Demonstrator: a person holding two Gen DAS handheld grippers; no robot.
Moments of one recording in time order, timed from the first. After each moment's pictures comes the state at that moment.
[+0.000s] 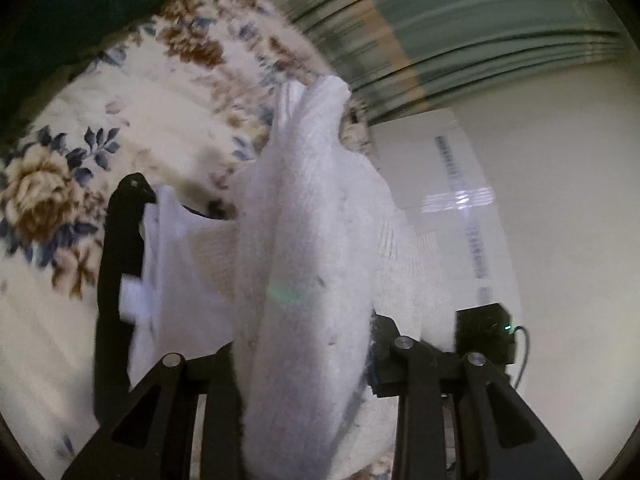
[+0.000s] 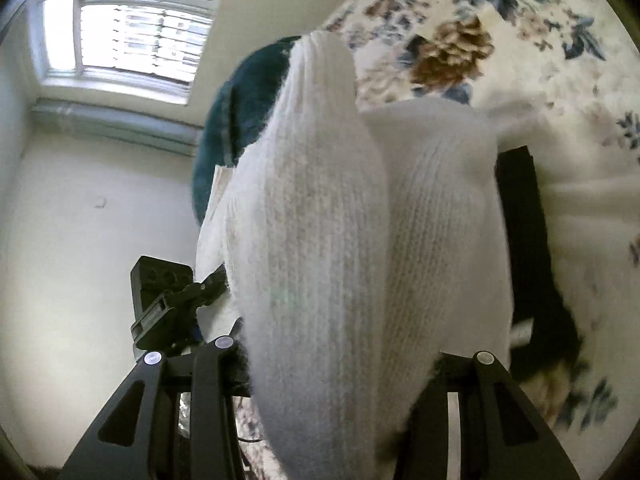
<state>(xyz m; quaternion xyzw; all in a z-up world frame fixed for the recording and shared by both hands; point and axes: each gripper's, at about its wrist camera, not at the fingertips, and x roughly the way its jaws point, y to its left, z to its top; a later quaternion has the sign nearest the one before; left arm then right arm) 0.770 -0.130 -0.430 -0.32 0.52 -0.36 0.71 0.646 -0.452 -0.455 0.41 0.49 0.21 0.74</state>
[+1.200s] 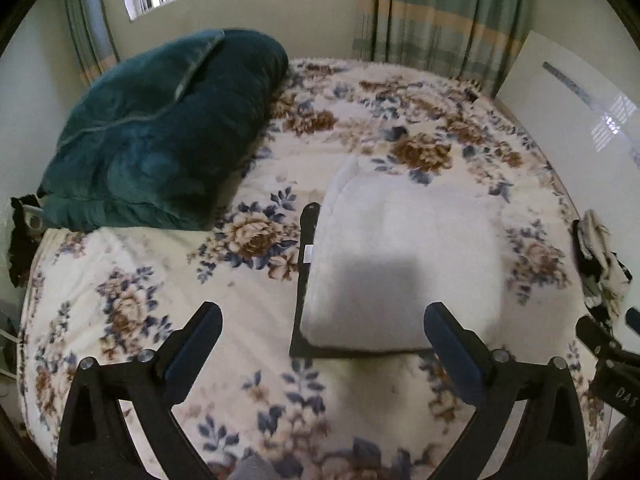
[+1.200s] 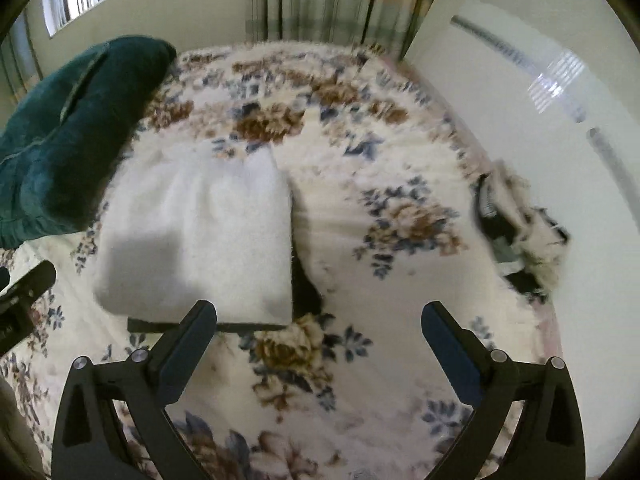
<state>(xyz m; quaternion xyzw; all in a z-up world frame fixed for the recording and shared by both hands) 0.595 -0.150 -0.328 0.03 0.46 -0.08 0.88 0.485 -0.375 -0.298 0.03 0.50 -0.19 0.85</state>
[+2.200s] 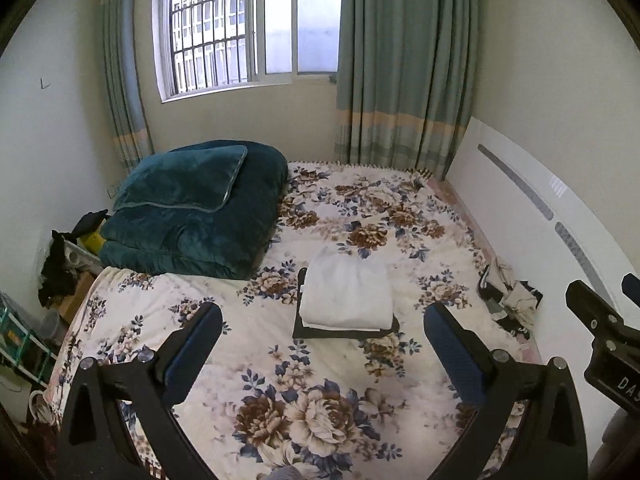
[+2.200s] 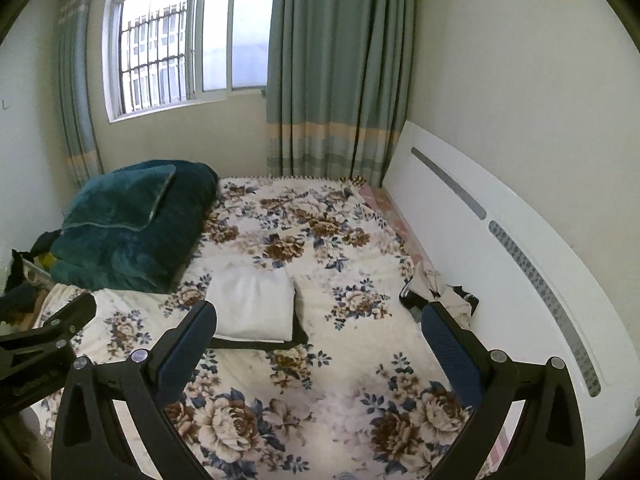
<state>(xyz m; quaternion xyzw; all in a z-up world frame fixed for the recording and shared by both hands) 0.332 -0.114 -0.054 0.01 0.33 -0.10 0.94 0.183 -0.303 0.056 0.01 0.32 -0.16 0.93</state>
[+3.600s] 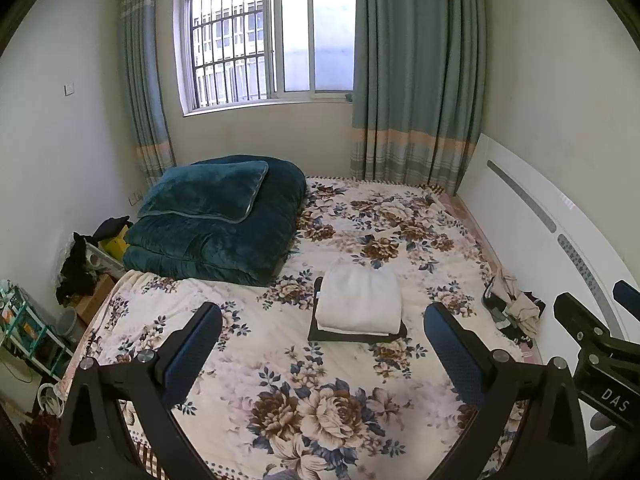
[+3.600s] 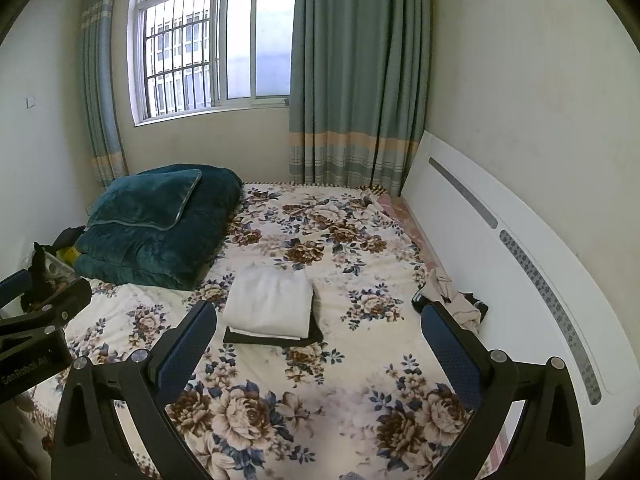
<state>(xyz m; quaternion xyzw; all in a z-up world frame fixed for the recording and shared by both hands) 0.285 -0.106 -0.030 0.01 0.31 -0.07 0.95 0.154 -0.292 0.083 0.00 0.31 -0.12 0.94</state>
